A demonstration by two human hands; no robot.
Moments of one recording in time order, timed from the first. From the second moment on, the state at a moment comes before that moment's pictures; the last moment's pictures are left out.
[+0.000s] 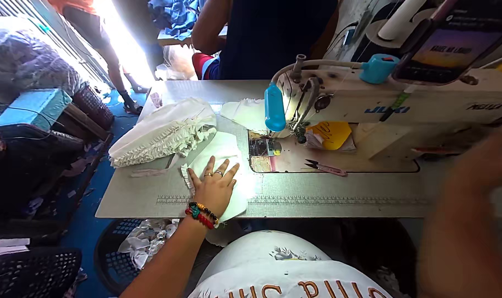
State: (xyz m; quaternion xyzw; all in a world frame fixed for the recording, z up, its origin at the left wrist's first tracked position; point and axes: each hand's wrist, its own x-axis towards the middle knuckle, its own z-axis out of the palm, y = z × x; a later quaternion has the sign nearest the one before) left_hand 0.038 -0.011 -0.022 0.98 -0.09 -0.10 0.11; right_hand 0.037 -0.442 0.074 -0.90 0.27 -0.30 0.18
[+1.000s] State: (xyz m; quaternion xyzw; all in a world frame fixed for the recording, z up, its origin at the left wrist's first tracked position) left_hand 0.019 -0.028 -0.034 0.99 -0.04 -0.06 0.09; right_hand 0.050 -0.183 -0.026 -0.99 -0.14 0.00 0.06
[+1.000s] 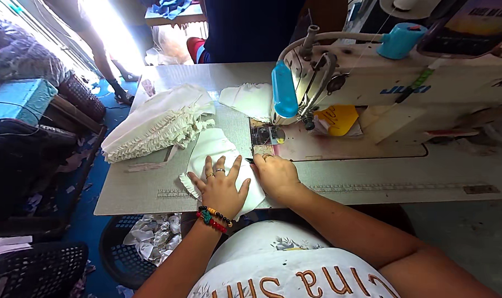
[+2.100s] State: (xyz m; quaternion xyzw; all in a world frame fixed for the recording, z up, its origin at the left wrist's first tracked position) left_hand 0.098 0.020 -0.004 0.92 -0.33 0.15 0.13; right_hand 0.000 -0.244 -0.045 -0.93 -0.25 -0.11 0.26
